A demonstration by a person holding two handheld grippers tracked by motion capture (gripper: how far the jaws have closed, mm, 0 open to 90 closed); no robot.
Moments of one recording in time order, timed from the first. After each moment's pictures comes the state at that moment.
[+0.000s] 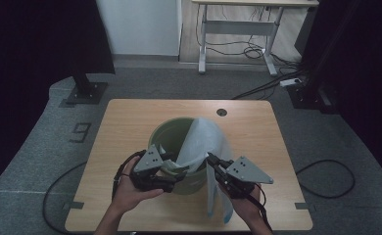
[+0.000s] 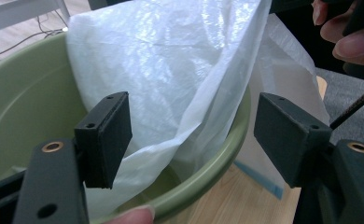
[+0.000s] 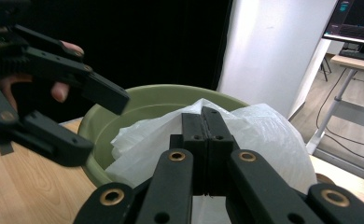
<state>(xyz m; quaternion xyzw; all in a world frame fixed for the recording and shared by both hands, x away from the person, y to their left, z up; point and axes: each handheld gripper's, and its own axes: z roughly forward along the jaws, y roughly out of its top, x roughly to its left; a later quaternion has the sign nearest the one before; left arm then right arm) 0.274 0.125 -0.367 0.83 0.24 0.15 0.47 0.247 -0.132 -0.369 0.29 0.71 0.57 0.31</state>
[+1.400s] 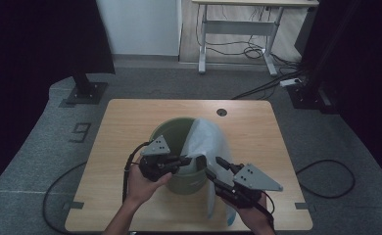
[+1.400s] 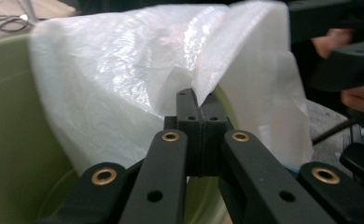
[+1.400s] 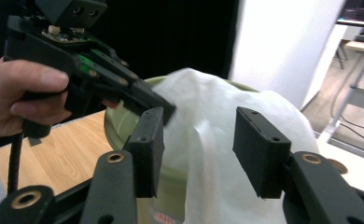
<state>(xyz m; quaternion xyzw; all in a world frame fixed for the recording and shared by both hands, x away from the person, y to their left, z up) 0.301 0.116 -0.364 0.82 0.26 0.07 0.51 0.224 -0.146 -0.366 0.30 0.71 0.57 0.28</state>
